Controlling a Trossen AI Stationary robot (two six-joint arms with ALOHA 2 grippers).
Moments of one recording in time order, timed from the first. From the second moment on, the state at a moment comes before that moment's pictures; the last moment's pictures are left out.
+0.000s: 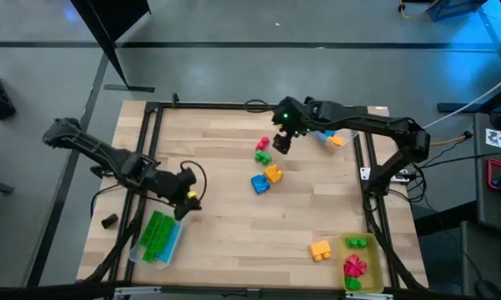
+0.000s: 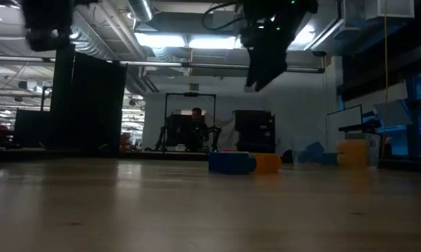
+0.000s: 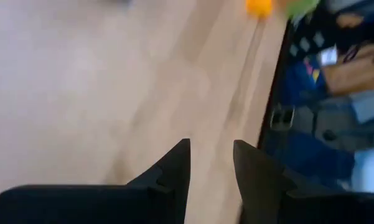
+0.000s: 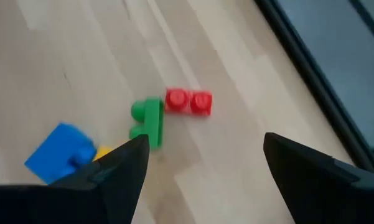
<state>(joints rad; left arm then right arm) -0.42 0.99 0.80 -0.56 -0.08 -0.98 -0.33 1.61 1.44 -0.83 0.11 0.09</state>
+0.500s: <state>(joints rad) -0.34 0.68 0.80 -0.54 -0.42 -0.49 -0.33 1.80 1.44 -0.75 0.01 0.07</state>
